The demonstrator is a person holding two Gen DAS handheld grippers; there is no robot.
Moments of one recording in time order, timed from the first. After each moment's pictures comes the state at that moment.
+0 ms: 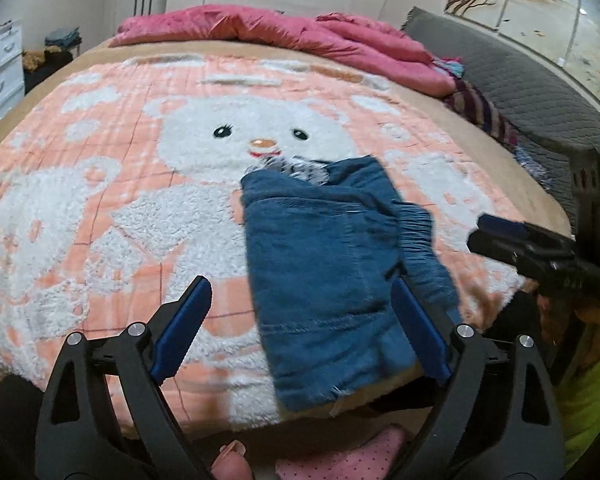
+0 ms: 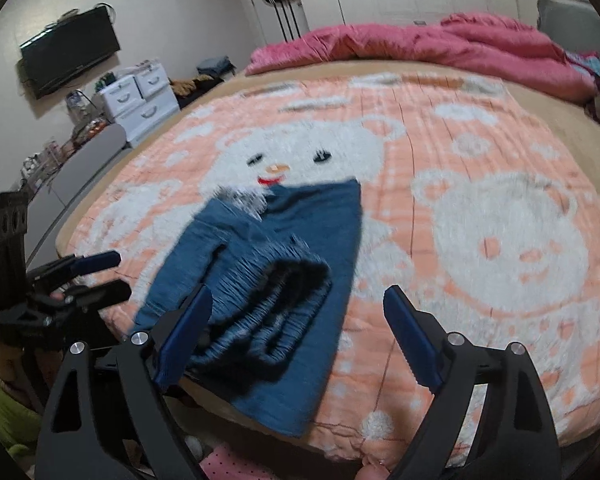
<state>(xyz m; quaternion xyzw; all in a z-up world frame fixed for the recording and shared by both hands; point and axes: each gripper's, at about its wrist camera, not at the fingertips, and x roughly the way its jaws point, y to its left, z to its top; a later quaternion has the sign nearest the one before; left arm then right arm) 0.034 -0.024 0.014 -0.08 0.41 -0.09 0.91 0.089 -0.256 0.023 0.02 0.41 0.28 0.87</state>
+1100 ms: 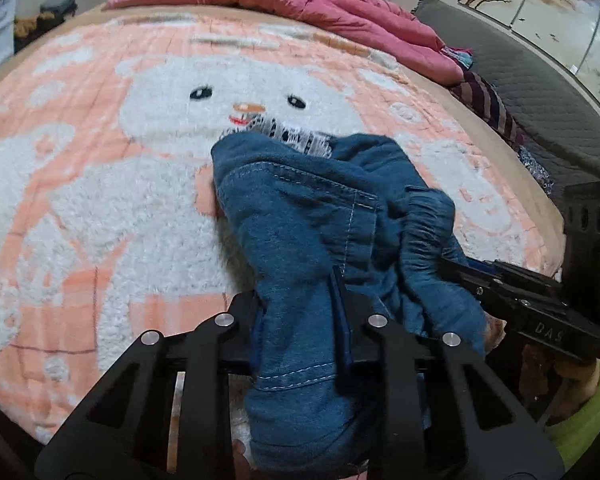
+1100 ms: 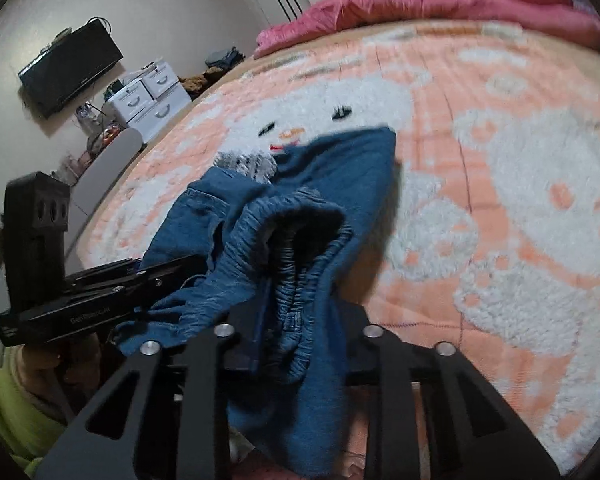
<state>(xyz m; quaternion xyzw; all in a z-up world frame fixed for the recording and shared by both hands) 0.076 -0.040 -0.017 -0.11 0.44 -0.11 0.89 0.094 -0.229 0.001 0.04 0.42 0.32 0.85</state>
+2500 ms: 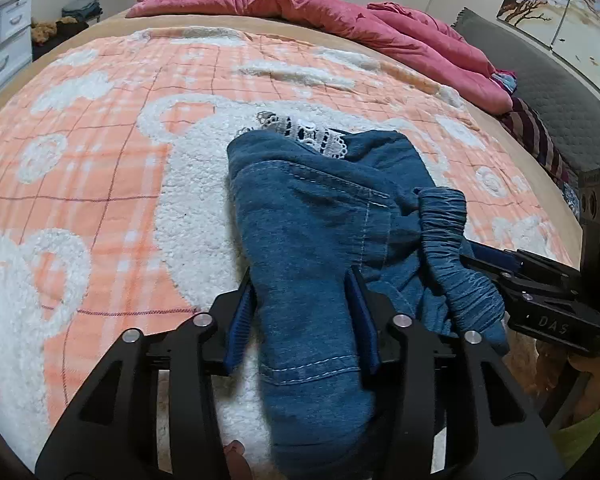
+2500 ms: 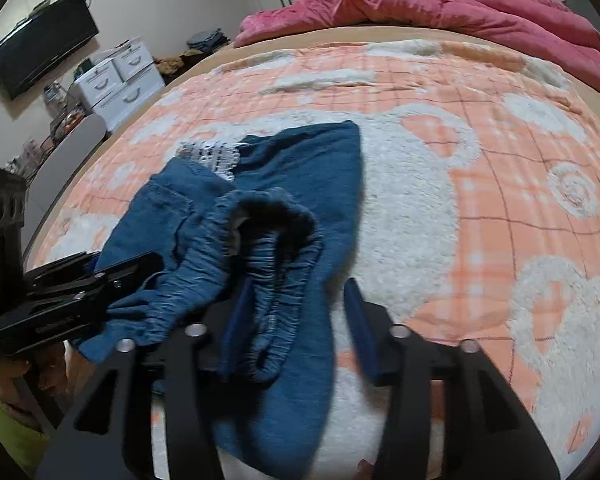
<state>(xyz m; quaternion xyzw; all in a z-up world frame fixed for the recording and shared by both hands) 0.199 0.033 -0.025 -0.11 0.43 -0.05 0.89 0.256 -0.168 -0.025 0.02 0.45 0.29 0.84</state>
